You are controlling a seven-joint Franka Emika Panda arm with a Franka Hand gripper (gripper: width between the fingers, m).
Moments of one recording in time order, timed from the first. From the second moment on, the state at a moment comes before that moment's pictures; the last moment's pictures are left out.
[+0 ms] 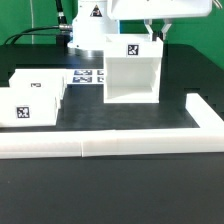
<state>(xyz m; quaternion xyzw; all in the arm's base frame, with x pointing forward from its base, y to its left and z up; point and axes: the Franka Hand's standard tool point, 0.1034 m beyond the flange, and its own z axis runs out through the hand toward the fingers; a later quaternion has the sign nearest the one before) 0.413 0.107 0.109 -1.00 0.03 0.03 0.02</state>
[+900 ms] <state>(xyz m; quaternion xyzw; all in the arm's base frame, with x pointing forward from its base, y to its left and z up) 0.559 0.099 0.110 -1.00 0.01 -0.03 0.04</state>
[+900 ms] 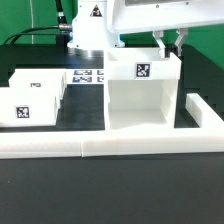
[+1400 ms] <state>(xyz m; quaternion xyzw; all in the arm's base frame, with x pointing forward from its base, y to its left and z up) 0.575 0.102 0.110 -1.00 0.04 -0.04 0.05</state>
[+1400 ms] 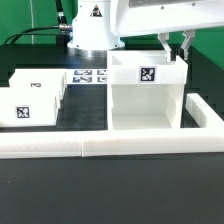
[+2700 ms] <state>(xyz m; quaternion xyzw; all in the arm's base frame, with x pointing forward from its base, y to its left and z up) 0.582 0.105 0.111 -0.90 0.43 -0.02 0.09</state>
